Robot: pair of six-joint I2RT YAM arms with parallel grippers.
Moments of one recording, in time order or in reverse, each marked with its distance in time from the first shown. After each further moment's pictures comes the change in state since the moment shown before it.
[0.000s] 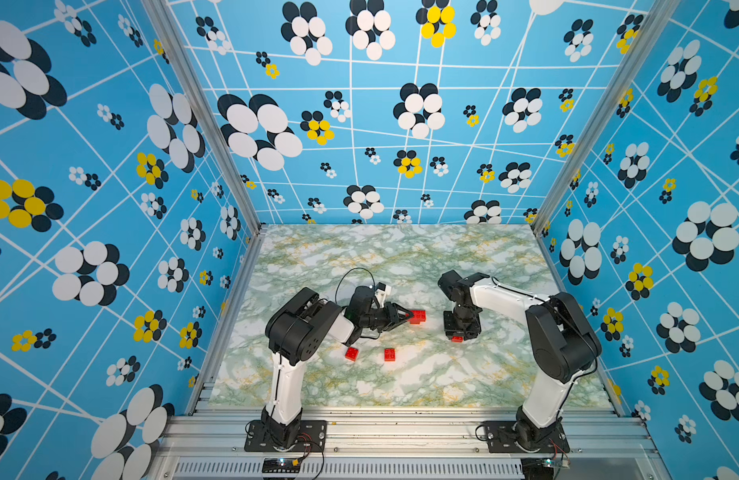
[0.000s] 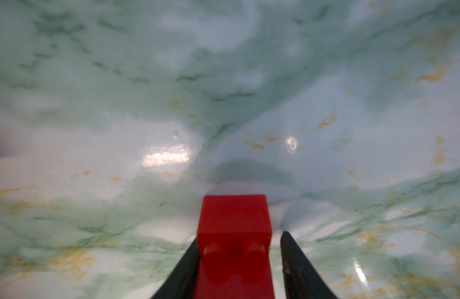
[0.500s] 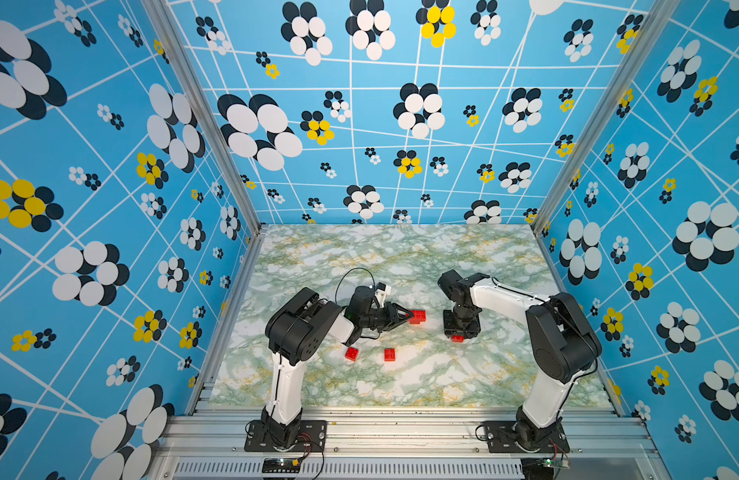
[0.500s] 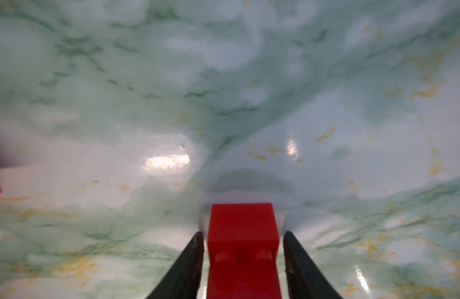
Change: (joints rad) left arm 0.000 0.000 0.000 0.000 0.000 0.000; right arm 0.000 -0.004 -0.001 0.032 0.007 -0.002
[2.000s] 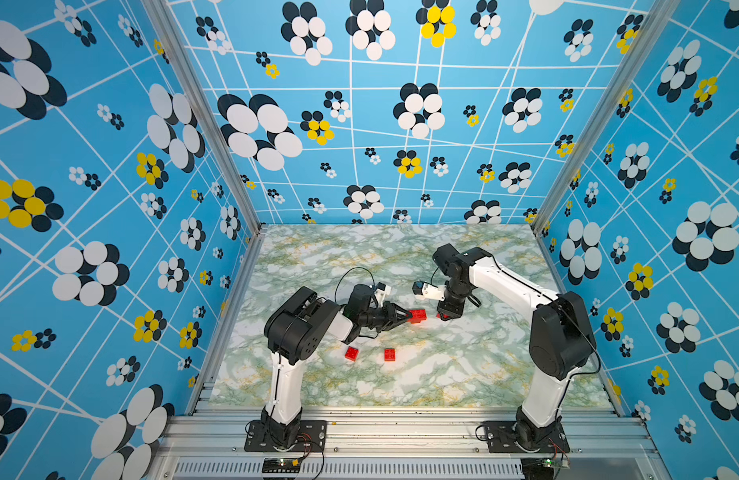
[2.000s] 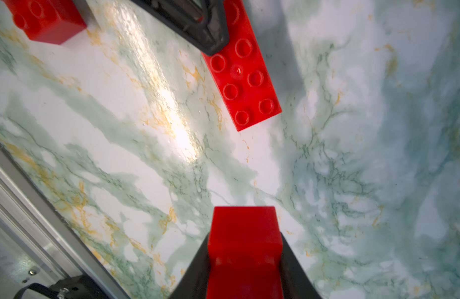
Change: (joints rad) left arm 0.020 0.000 0.014 -0.038 0.060 0.001; right arm 0.019 0.053 0.347 -0.227 -0.086 -1.323
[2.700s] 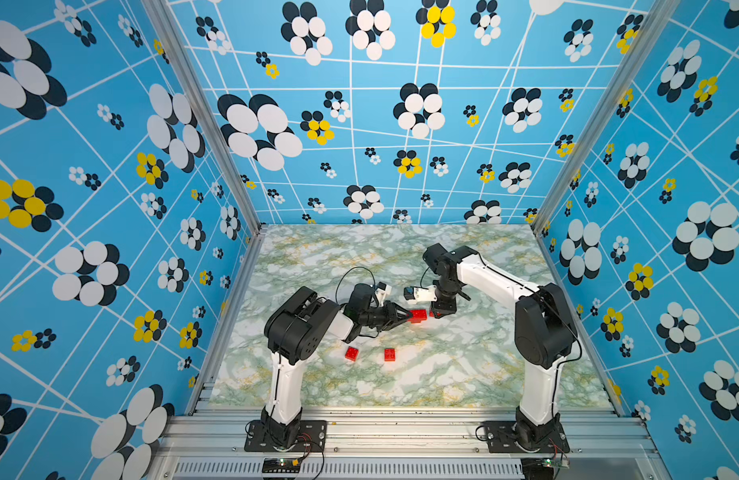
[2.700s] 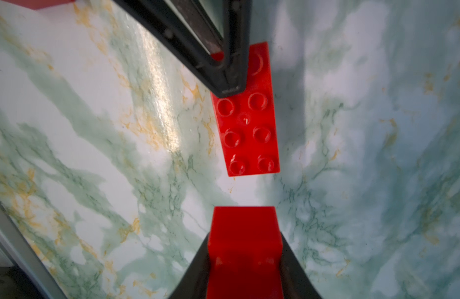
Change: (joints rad) left arm 0.000 0.000 0.013 -0.018 0.001 0.000; right arm 0.023 0.108 0.075 0.032 -0.001 -0.215
